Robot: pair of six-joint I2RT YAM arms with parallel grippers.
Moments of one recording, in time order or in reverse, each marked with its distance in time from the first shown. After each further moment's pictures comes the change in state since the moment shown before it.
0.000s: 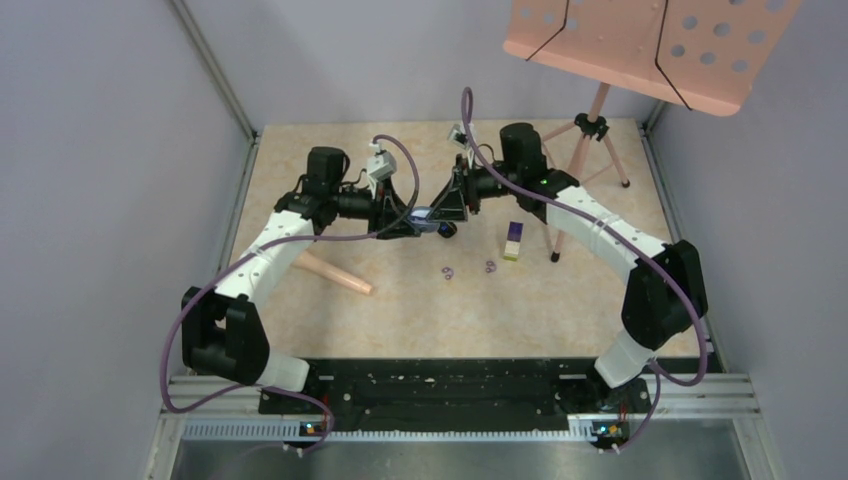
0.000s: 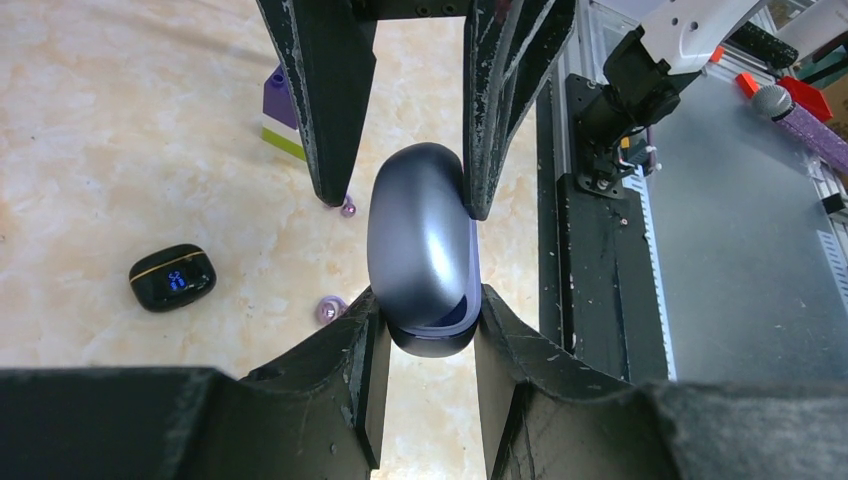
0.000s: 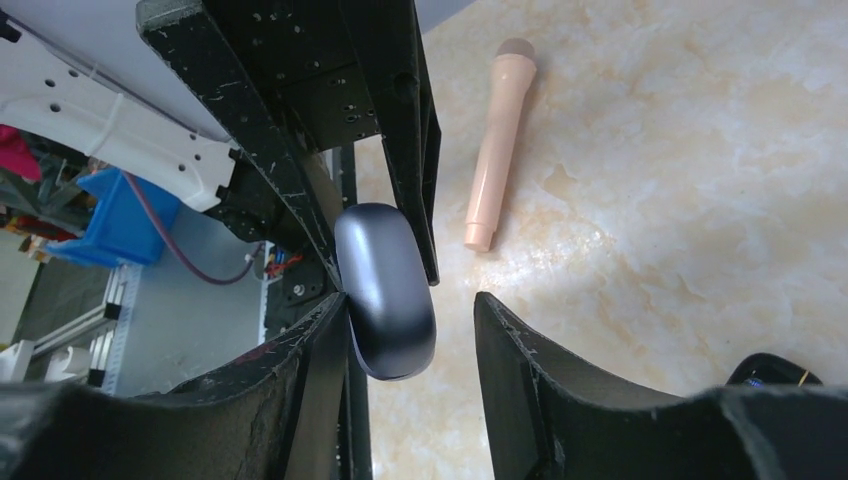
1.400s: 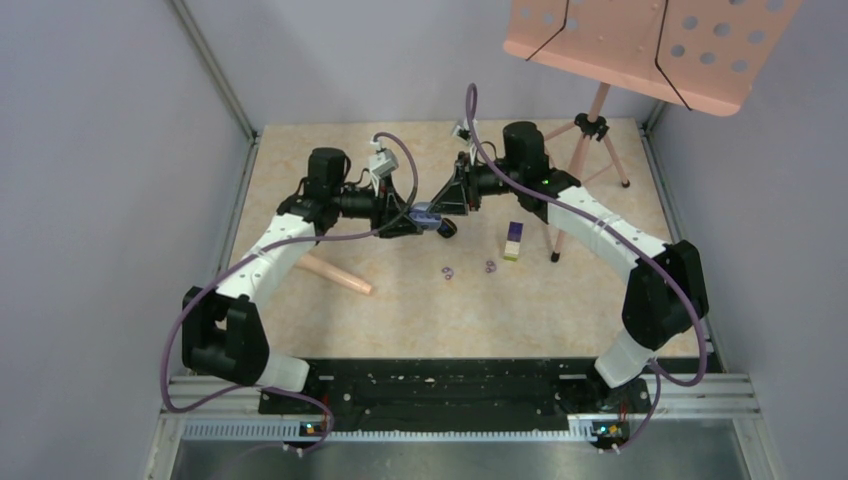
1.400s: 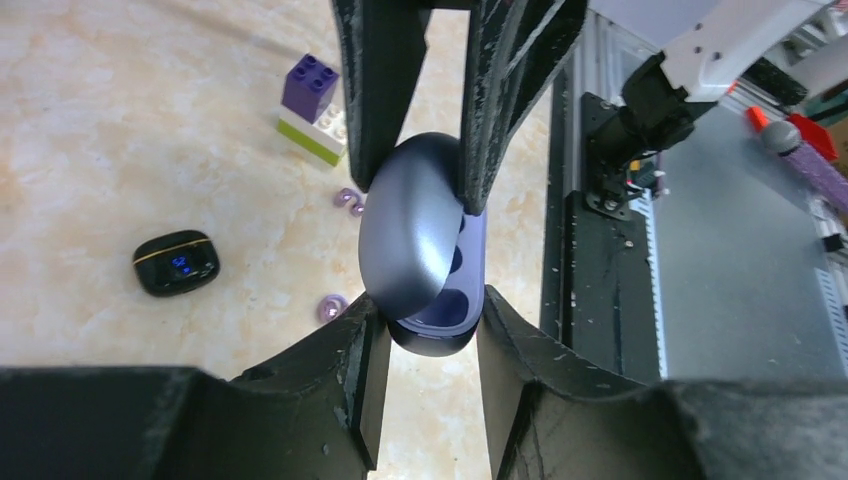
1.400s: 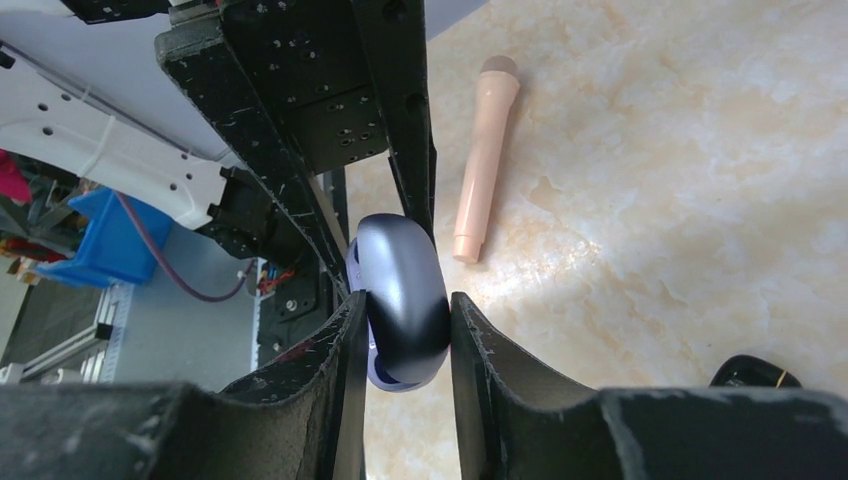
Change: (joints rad) left arm 0.000 -0.001 -0.032 0.099 -0.045 -0.129; right arm -0.007 -0.001 -0.008 0.060 0.011 0.055
